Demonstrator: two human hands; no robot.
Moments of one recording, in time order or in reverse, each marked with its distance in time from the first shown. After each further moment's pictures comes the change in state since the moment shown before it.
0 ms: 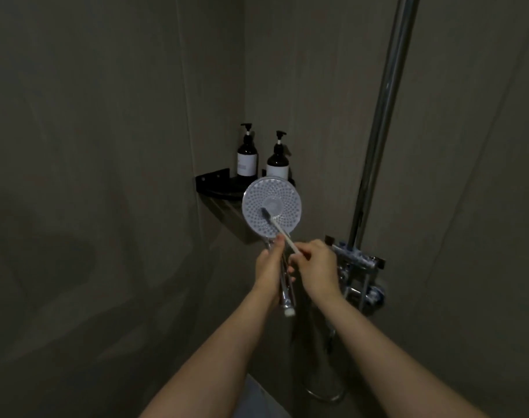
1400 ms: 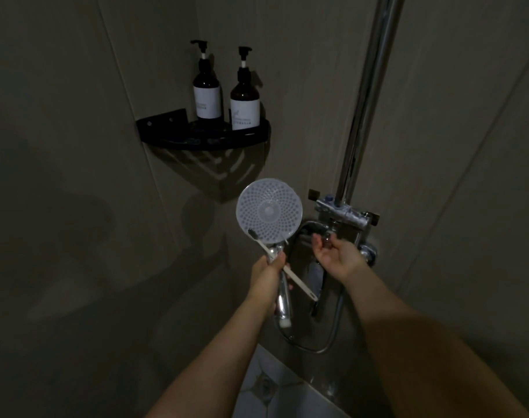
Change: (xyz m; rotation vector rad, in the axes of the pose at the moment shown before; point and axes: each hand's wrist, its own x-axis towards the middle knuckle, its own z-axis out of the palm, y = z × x) left_hand 0.042 -0.123 -0.002 0.066 0.047 -0.200; right_hand 0.052 0.208 -0.012 1.429 0.179 1.097
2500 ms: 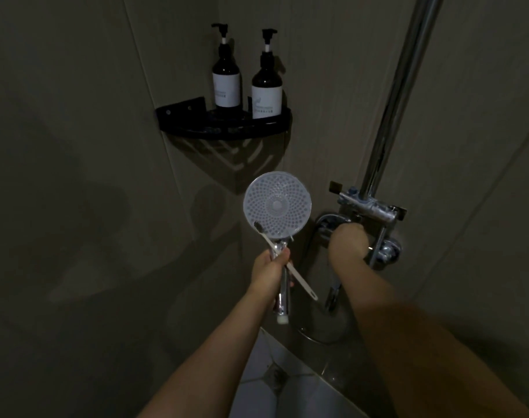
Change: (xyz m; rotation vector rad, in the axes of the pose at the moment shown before) left_hand 0.006 0.007 -0.034 0.106 0.019 0.035; right_hand -0.012 0.037 0.041 -2.406 0.752 -0.568
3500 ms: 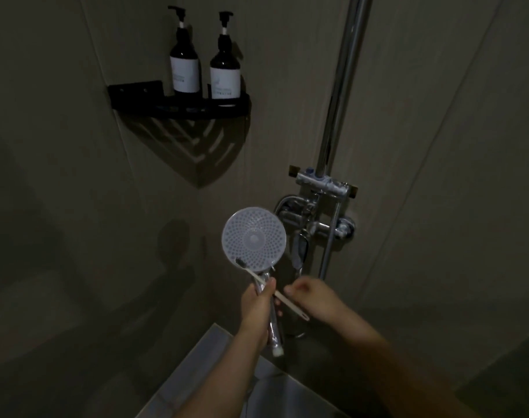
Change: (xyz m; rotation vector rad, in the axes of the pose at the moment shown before) left_hand -0.031 -0.116 0.018 -0.143 0.032 -0.111; right_hand -0.101 0.081 0.075 0.901 -0.436 -0.275
